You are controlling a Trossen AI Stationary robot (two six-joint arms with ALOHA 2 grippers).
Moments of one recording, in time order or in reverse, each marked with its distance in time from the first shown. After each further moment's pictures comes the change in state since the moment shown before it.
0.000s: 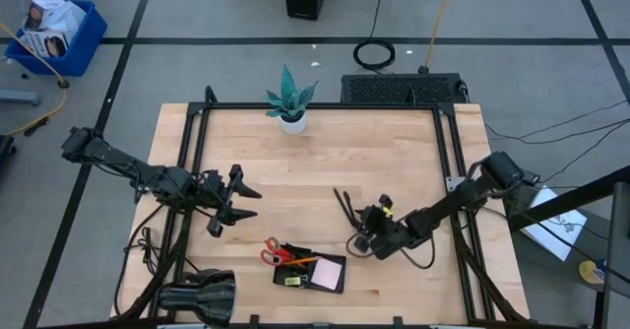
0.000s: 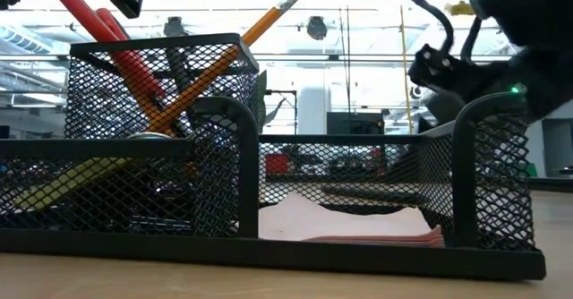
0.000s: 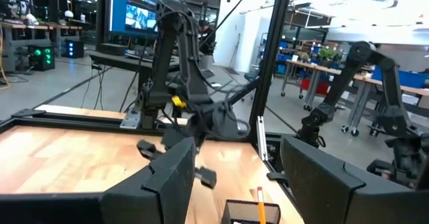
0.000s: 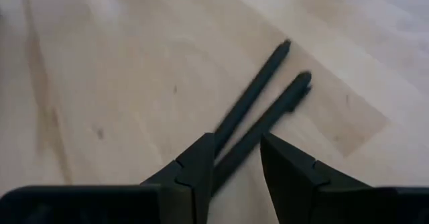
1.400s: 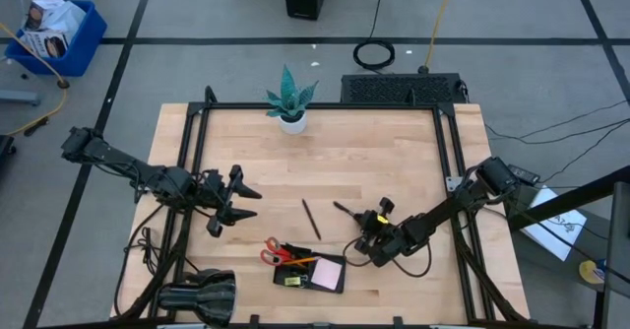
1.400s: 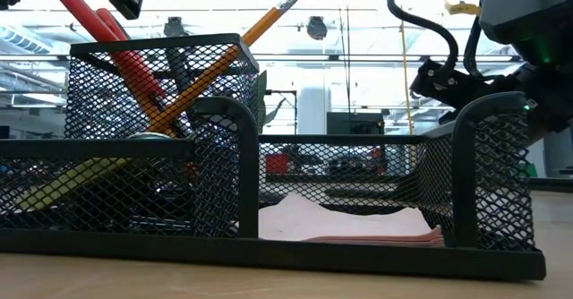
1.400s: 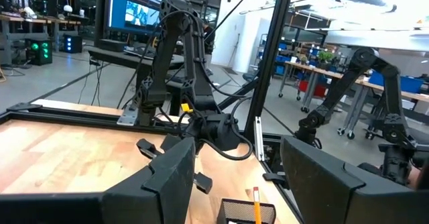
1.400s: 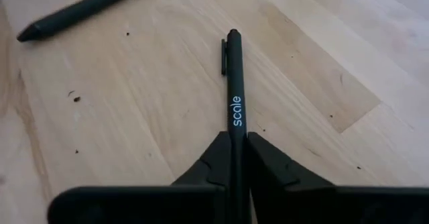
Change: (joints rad) left arm 0.000 0.000 0.000 -0.001 0.002 -0.030; right arm 0.027 0.072 0.042 -0.212 0.013 0.095
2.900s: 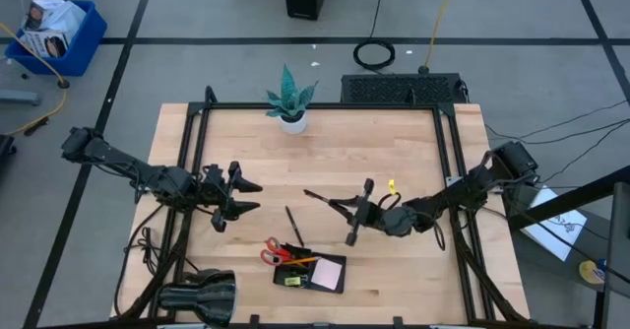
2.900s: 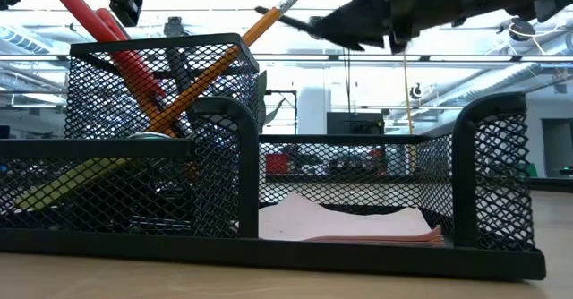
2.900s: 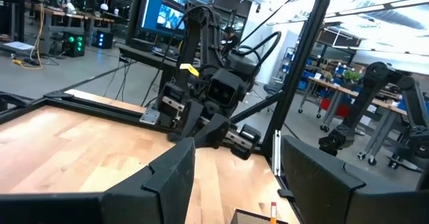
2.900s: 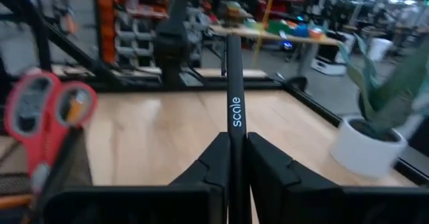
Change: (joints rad) left arm 0.001 0.003 0.000 0.011 -0.116 -0.078; right arm -0.123 -0.223 -0.001 0.841 -0.054 -0.898
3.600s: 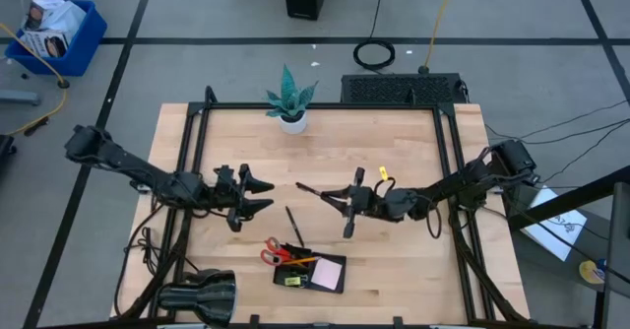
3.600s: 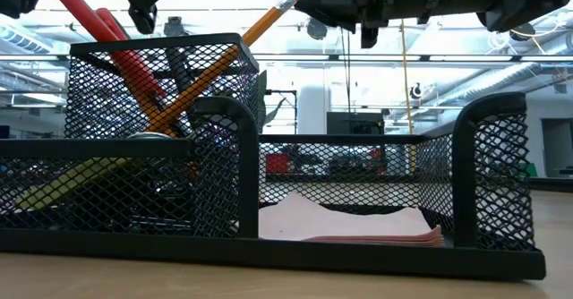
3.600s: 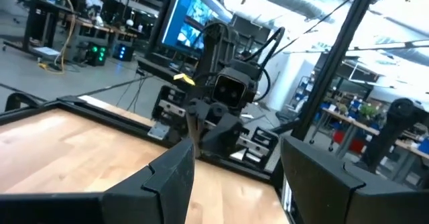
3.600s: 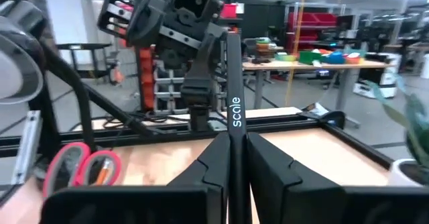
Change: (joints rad) left arm 0.006 0.250 0.000 0.325 -0.096 -0.053; right arm -0.123 0.000 0.000 0.195 -0.264 0.003
